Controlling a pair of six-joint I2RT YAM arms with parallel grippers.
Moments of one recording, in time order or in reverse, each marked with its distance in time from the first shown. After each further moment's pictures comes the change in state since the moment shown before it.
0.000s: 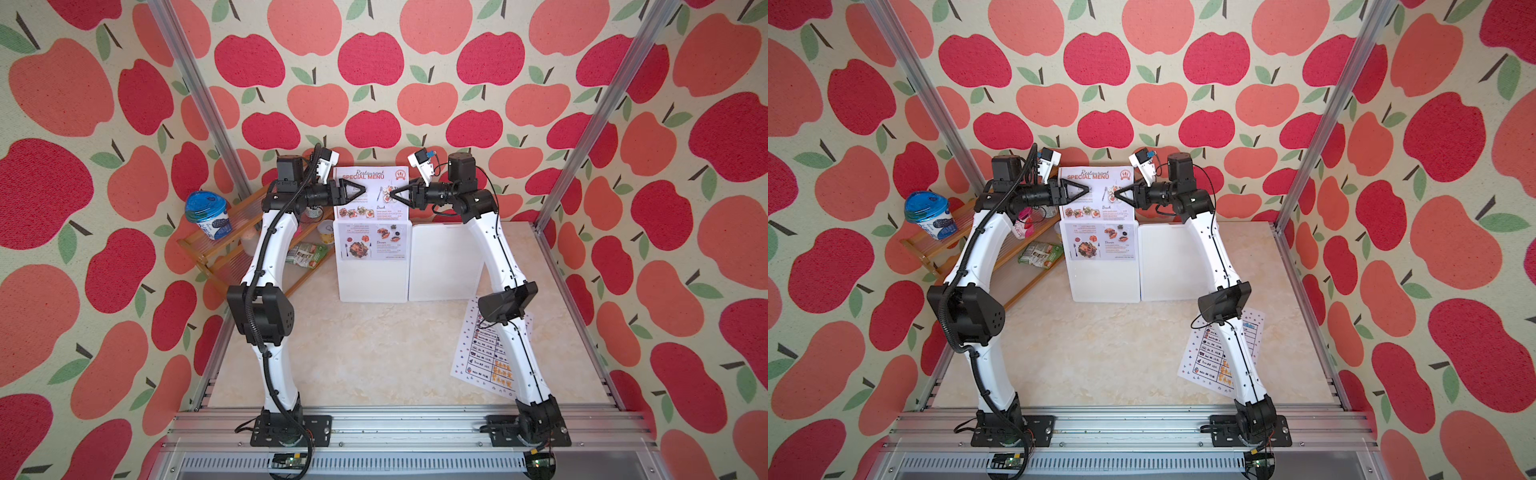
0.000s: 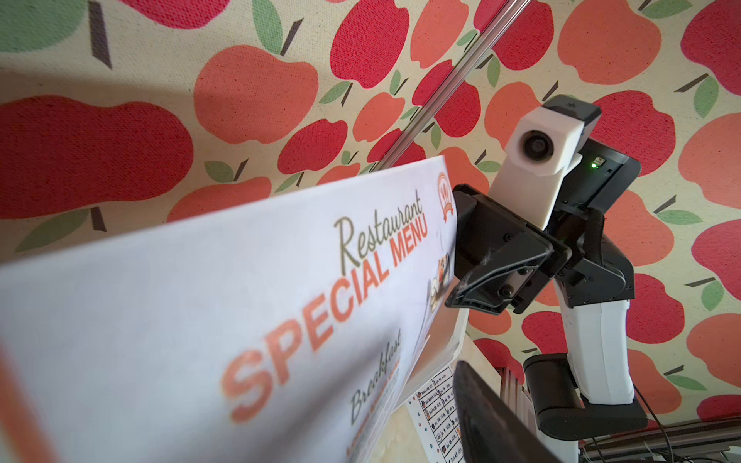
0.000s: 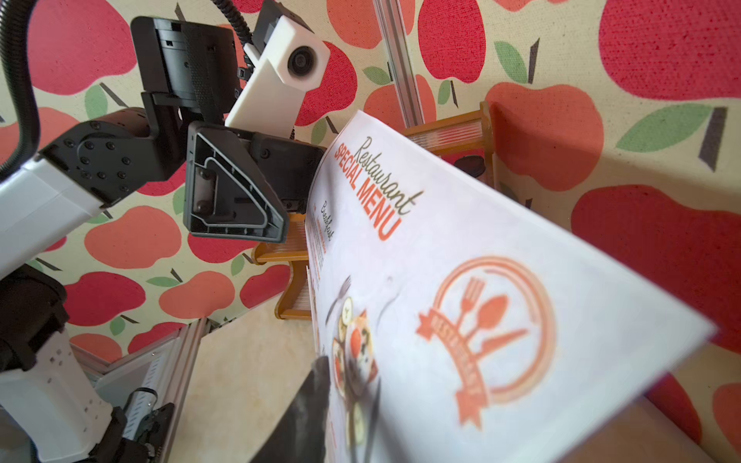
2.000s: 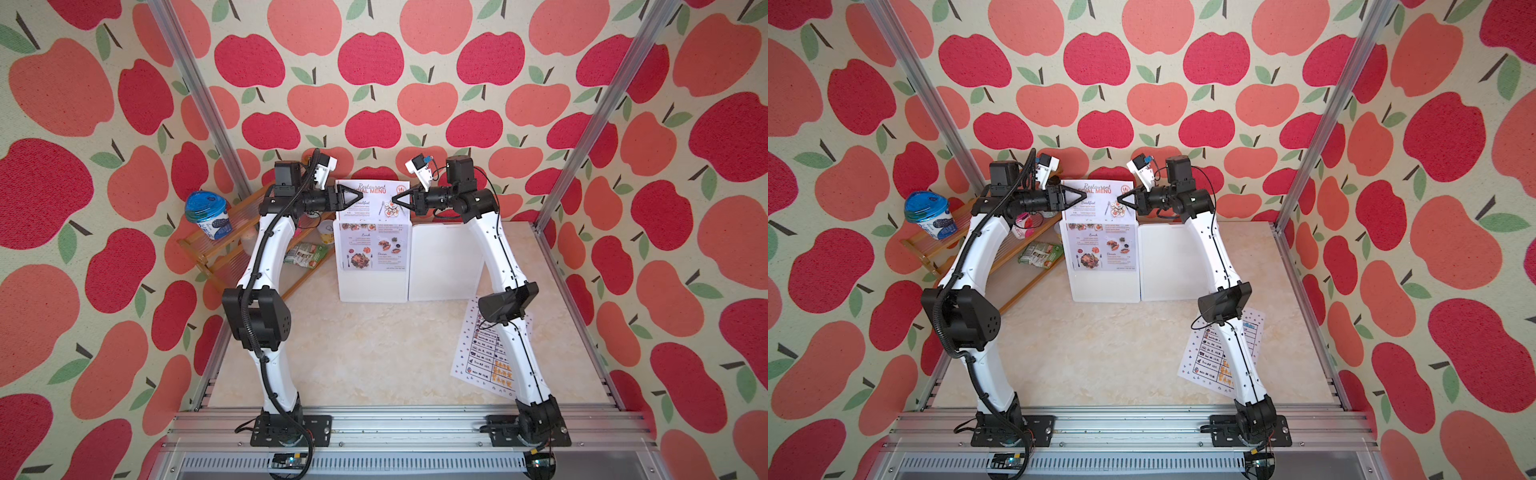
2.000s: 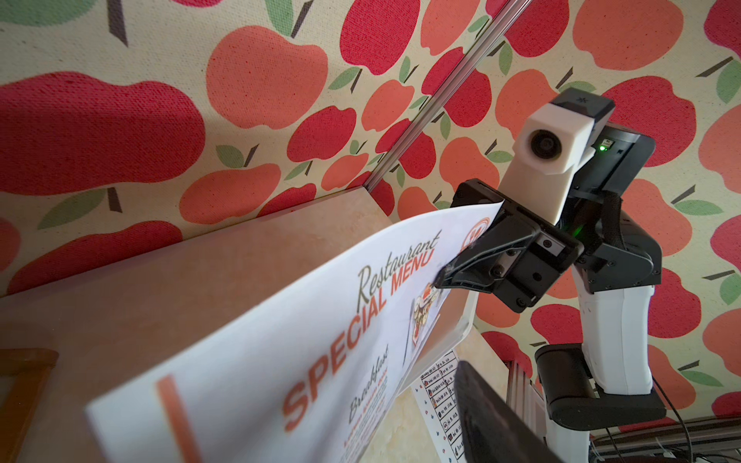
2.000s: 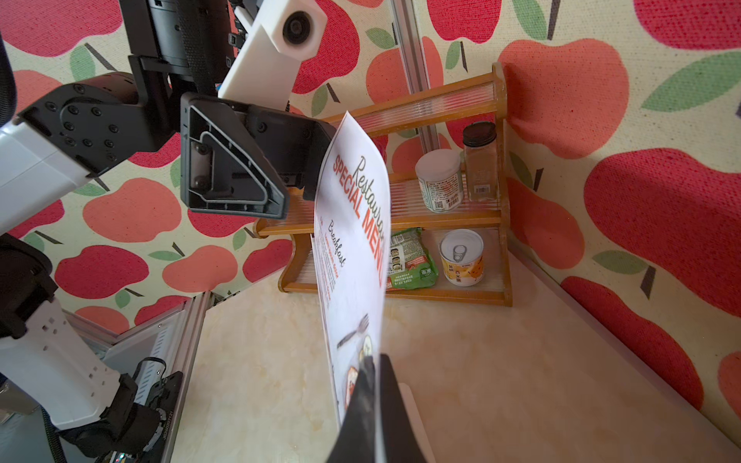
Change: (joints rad) left arm 0.011 -0.057 -0.109 0.001 -0.012 0.042; right arm 0.010 -0.014 0.000 -0.174 0.001 -0.121
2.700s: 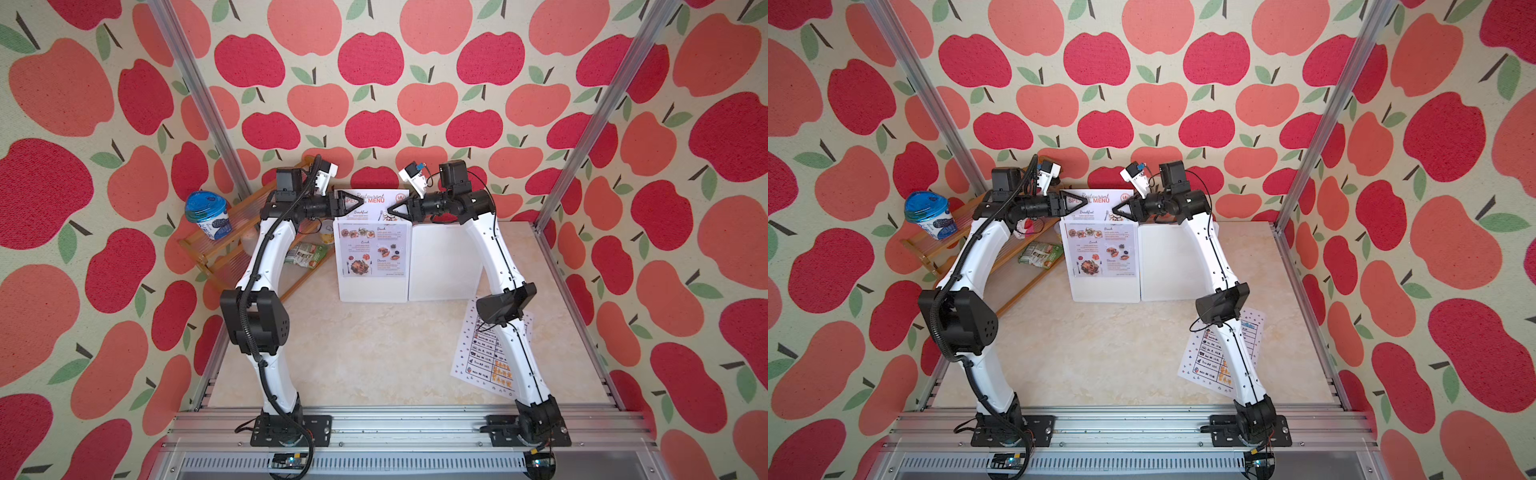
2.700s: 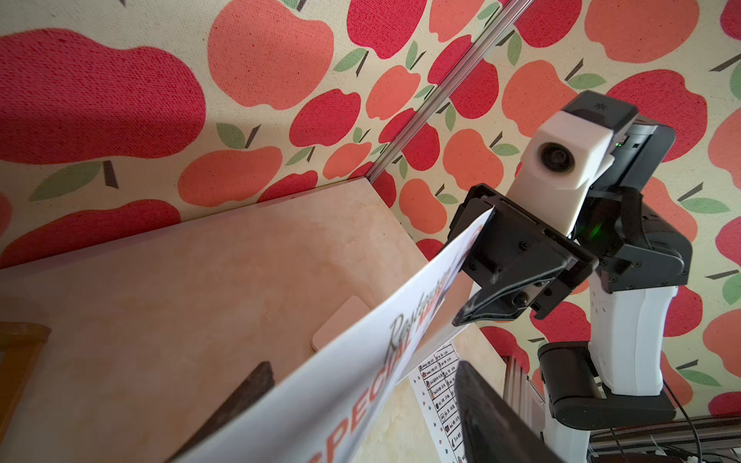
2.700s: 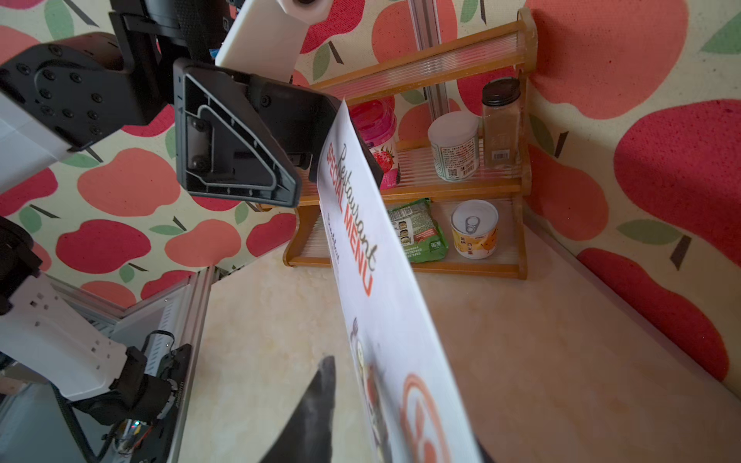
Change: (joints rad) left arm 0.000 -0.044 -0.100 0.029 -0.008 0.000; right arm 0.028 -0.009 0.000 -0.098 0.029 -0.066
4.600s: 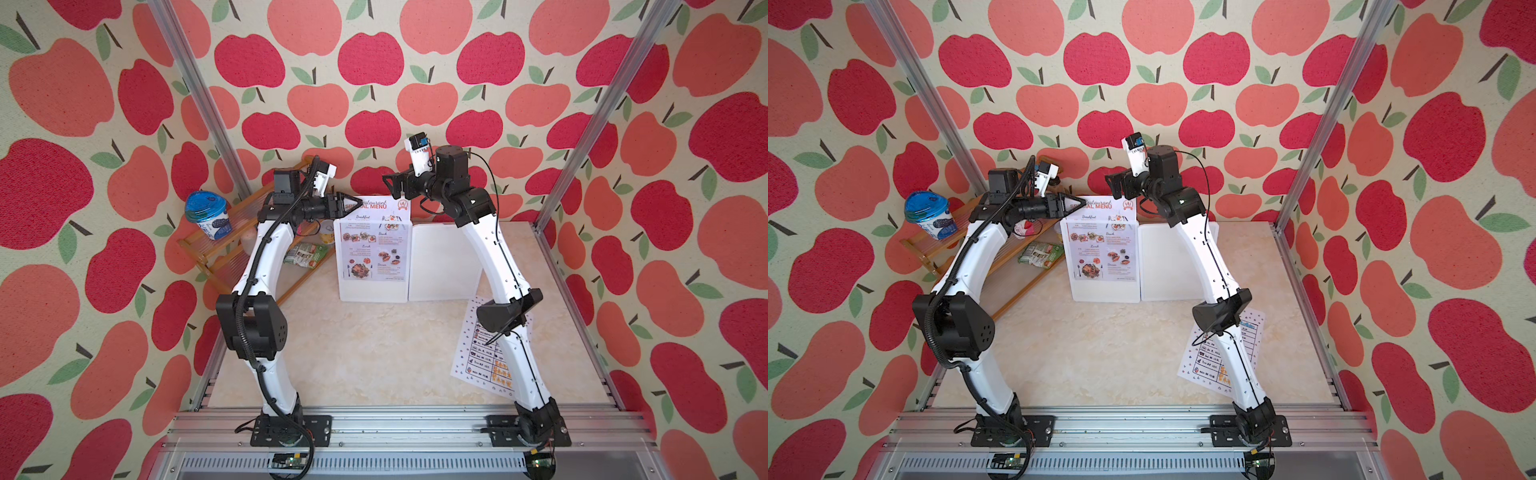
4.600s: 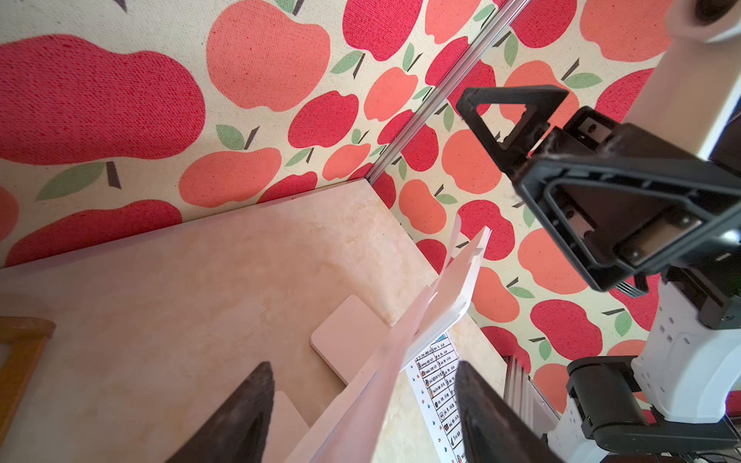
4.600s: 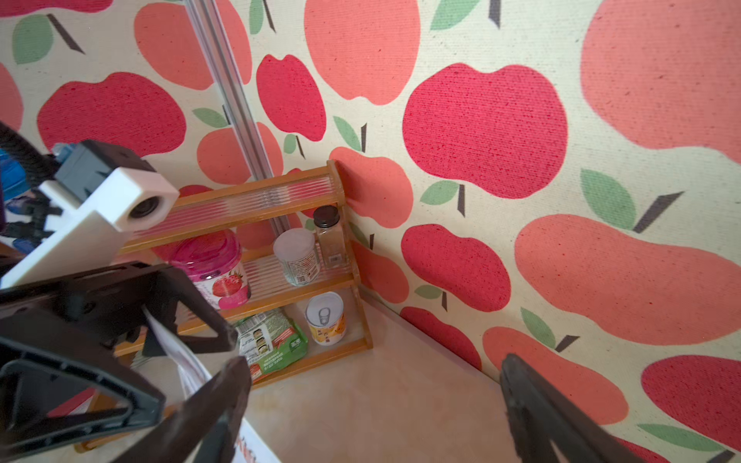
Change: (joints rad) left arm 0.002 -0.053 -0.064 0.019 -0.006 0.000; right arm 0.115 -0.142 -0.065 0.234 0.746 0.123
